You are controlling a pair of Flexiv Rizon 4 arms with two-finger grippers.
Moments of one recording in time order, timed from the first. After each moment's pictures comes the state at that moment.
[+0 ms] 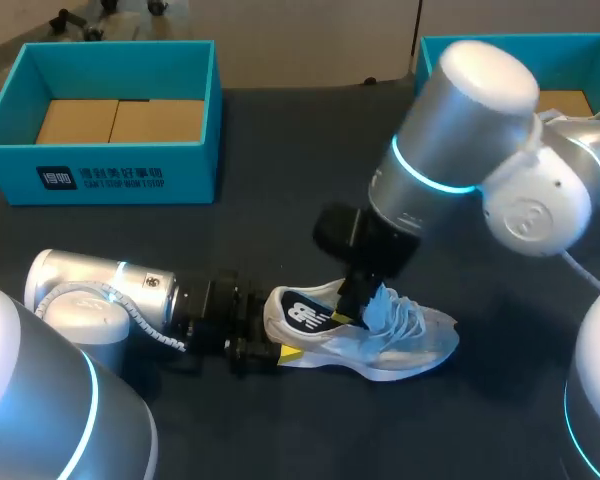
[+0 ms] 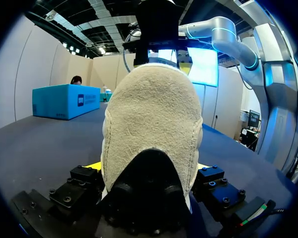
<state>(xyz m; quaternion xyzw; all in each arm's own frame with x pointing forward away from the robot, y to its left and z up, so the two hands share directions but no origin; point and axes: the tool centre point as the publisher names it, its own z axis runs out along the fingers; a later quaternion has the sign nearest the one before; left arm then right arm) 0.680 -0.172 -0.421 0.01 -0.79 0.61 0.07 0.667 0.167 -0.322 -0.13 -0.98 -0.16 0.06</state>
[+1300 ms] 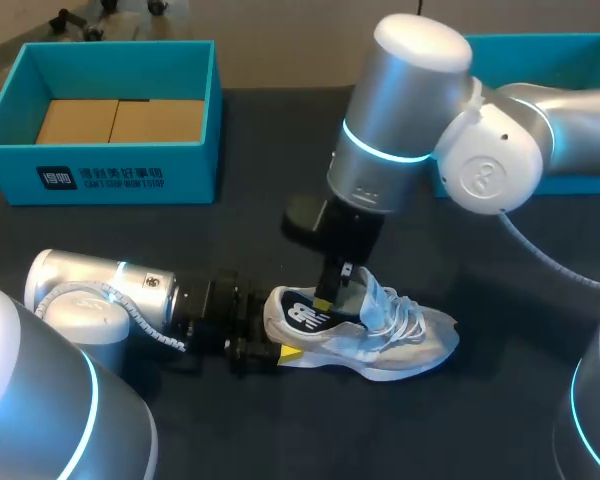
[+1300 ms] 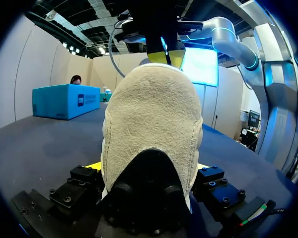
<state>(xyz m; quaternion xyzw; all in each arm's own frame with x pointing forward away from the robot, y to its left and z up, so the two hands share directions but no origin) 0.680 -0.172 -0.421 0.01 -0.79 0.61 0.07 0.664 0.195 -0.313 -0.15 -0.98 -0.12 0.11</state>
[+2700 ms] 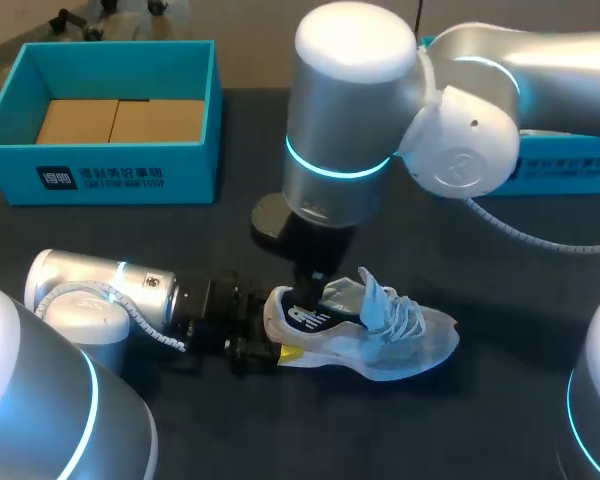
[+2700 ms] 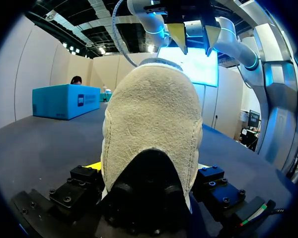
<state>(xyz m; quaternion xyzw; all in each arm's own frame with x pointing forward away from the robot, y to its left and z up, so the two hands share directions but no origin) 0.680 -0.172 -0.421 0.01 -0.79 0.61 0.07 0.643 0.210 -0.275 -0.22 -0.97 -0.05 0.02</state>
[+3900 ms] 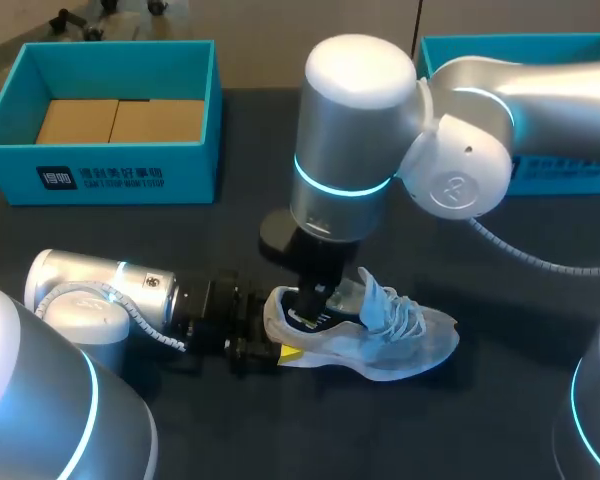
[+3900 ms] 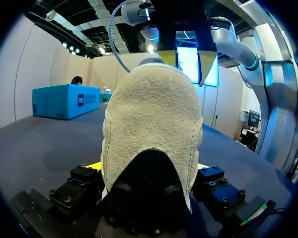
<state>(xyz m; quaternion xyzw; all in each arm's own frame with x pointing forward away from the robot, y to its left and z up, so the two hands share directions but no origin) 0.680 -0.172 -0.420 0.01 -0.79 0.61 0.07 0.648 0.206 -0.315 -0.24 -0.97 -0.05 0.03</state>
